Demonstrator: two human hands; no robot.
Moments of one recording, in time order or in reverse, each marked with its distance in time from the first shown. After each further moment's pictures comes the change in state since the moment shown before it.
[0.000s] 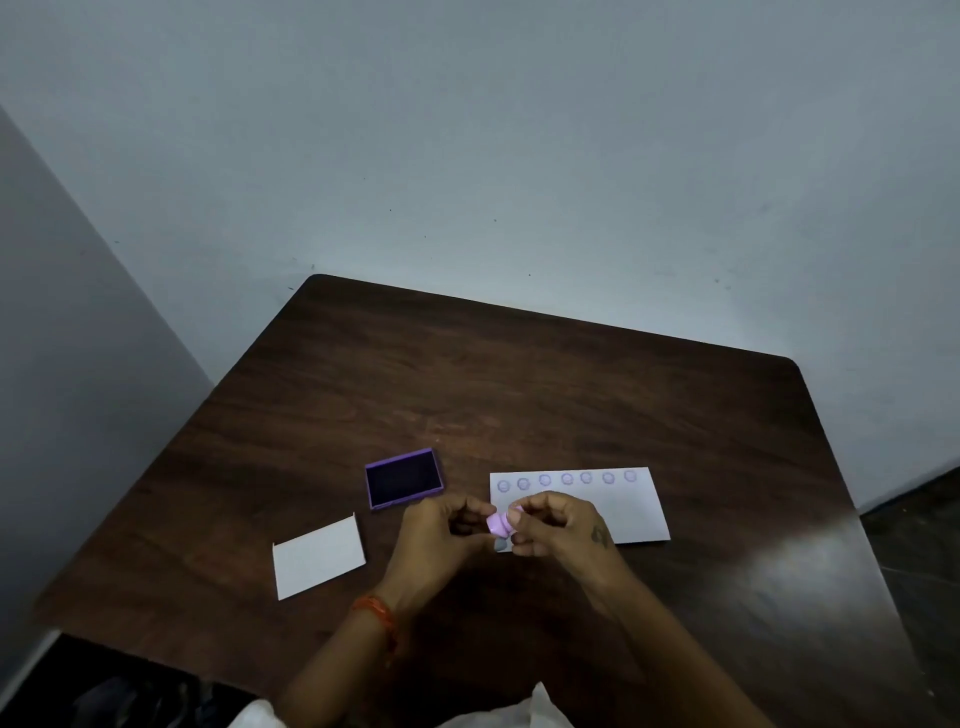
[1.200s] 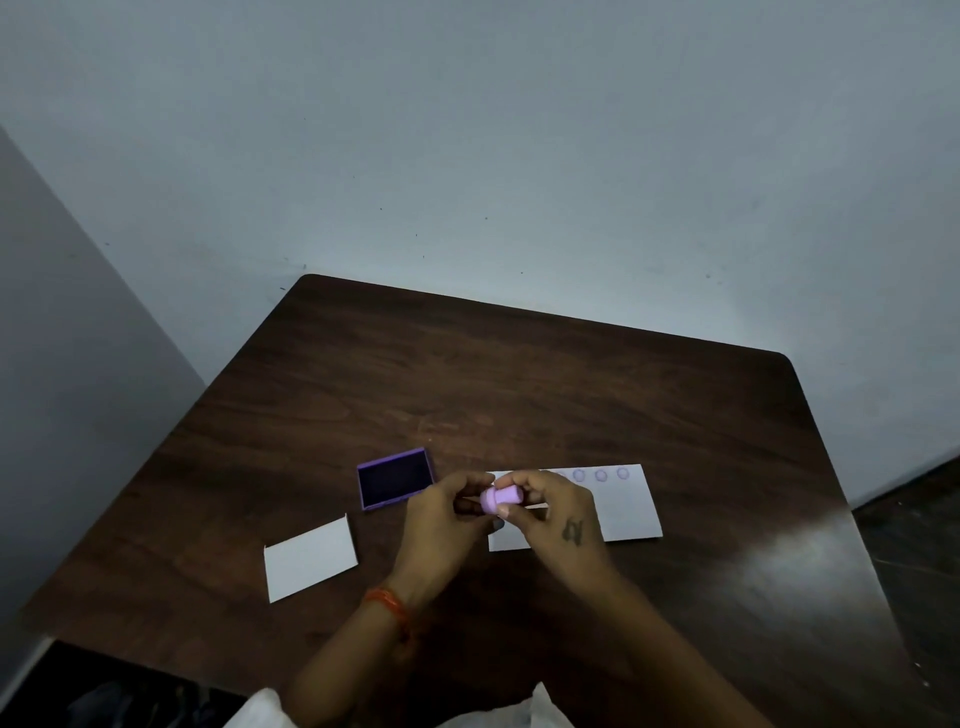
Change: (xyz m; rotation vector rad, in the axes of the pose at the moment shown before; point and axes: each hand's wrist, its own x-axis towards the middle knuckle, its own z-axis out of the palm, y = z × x) left_hand 0.009 0.013 0.015 0.043 0.141 0.101; right_hand -0.003 -0.016 0.010 -0.297 0.172 -0.316
